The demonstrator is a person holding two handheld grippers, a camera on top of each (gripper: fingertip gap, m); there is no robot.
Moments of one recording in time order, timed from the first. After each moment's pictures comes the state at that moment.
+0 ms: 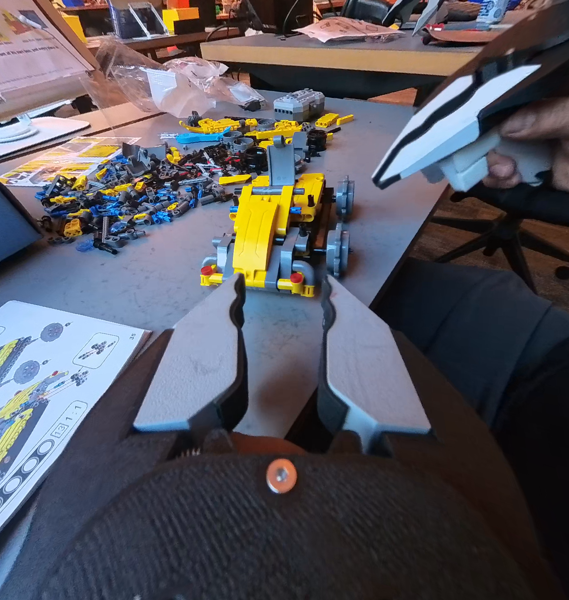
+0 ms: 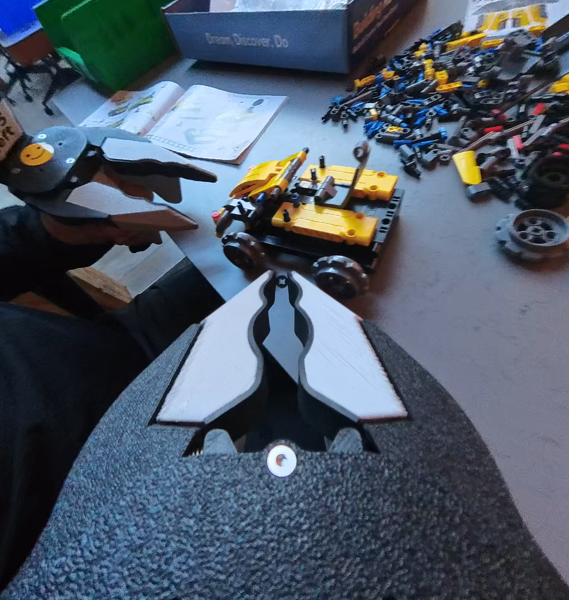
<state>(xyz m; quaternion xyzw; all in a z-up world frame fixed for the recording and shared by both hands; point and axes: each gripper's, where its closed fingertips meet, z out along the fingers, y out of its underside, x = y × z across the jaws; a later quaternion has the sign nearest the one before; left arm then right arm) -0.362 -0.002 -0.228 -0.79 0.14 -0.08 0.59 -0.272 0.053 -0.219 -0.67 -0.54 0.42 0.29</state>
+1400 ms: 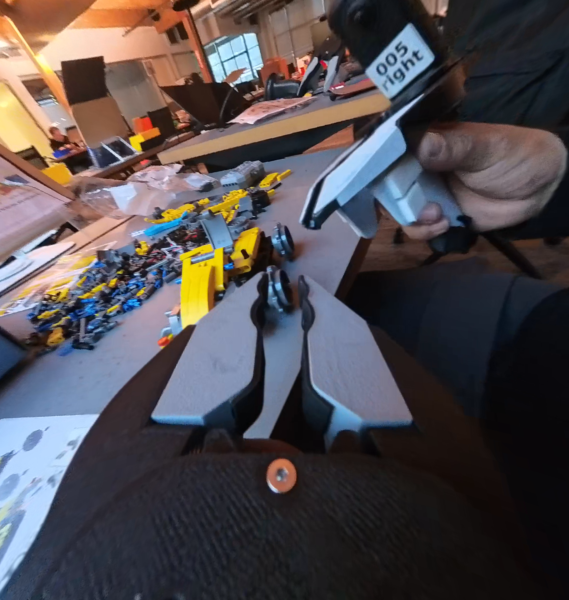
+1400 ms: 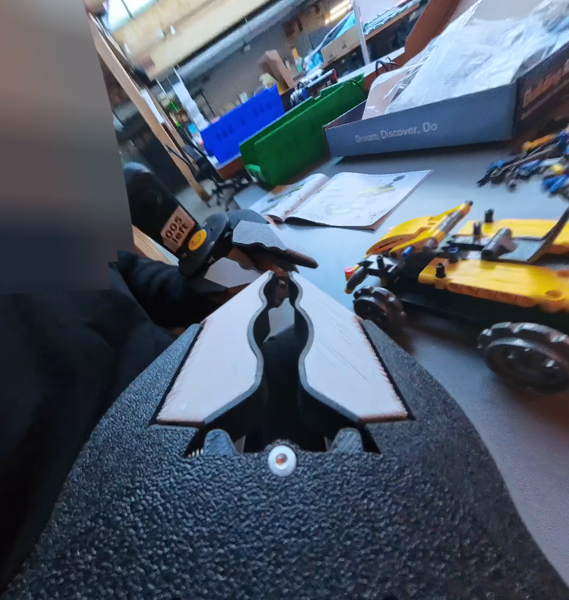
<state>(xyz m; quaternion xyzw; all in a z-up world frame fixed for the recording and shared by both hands) -0.313 -0.015 -0.206 -0.70 0.27 -0.06 0.66 -0.299 -0.022 -0.183 -0.55 -0.49 0.63 0.24</state>
